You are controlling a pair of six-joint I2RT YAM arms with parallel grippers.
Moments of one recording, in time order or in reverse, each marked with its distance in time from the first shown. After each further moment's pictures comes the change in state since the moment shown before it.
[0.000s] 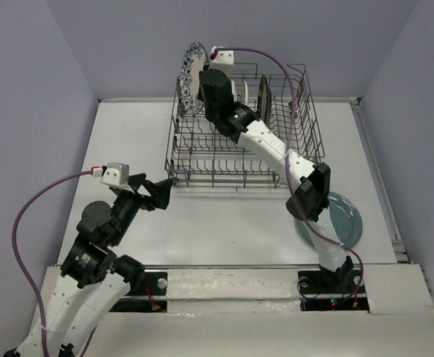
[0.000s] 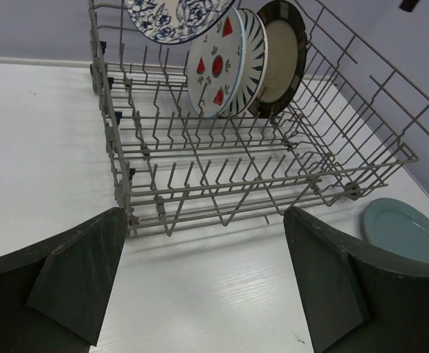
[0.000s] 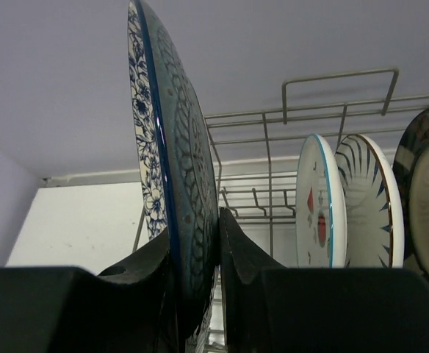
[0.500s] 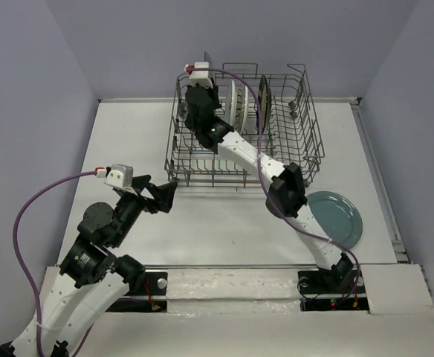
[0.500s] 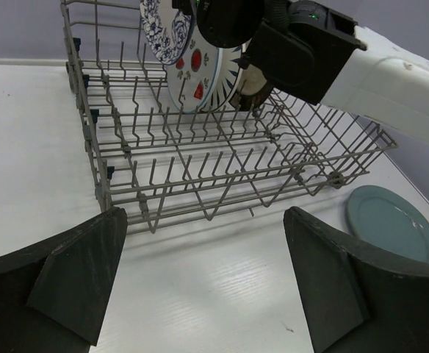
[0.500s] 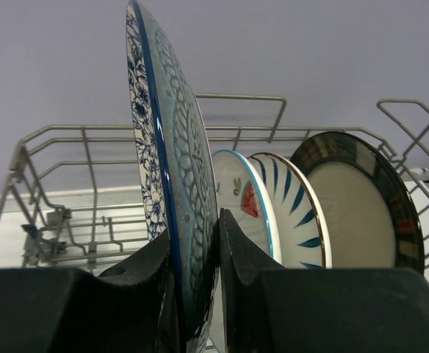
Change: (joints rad) left arm -0.096 -0.007 0.000 0.000 -0.028 0.000; right arm 0.065 0.314 0.198 0.349 0.381 -0.575
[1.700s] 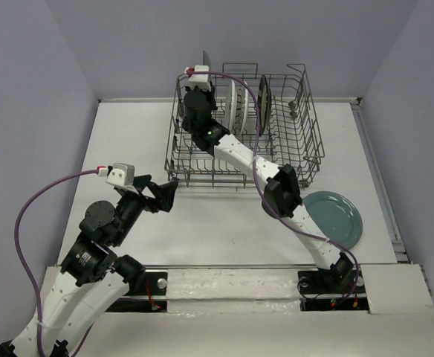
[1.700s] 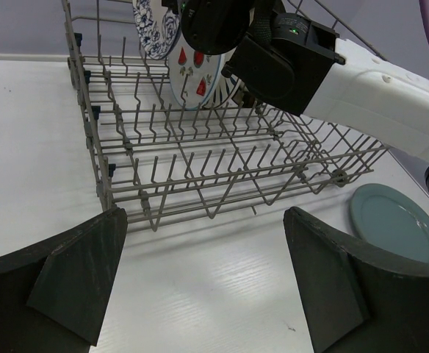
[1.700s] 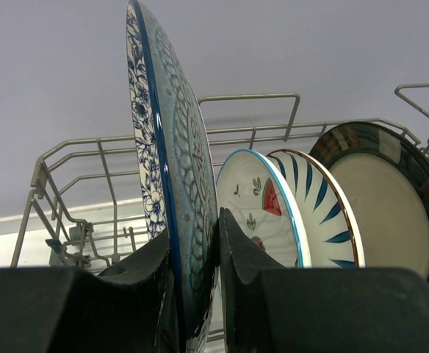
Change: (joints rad) left arm -0.003 0.015 0.000 0.000 -0.004 0.000; right arm 0.005 0.085 0.058 0.110 0.007 -0.005
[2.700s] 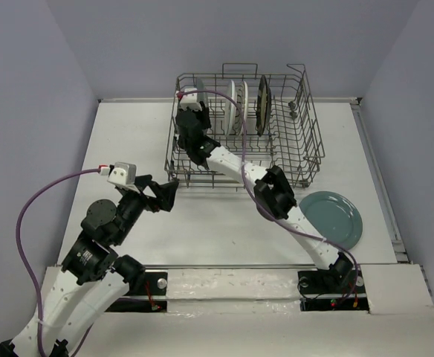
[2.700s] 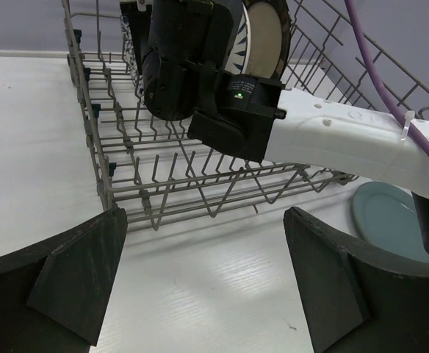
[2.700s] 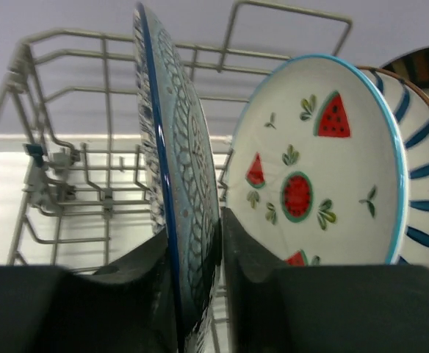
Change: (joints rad) left arm 0.000 0.010 0.000 0.000 0.000 0.000; right arm 0.028 0.076 -0.124 0.035 0.009 0.003
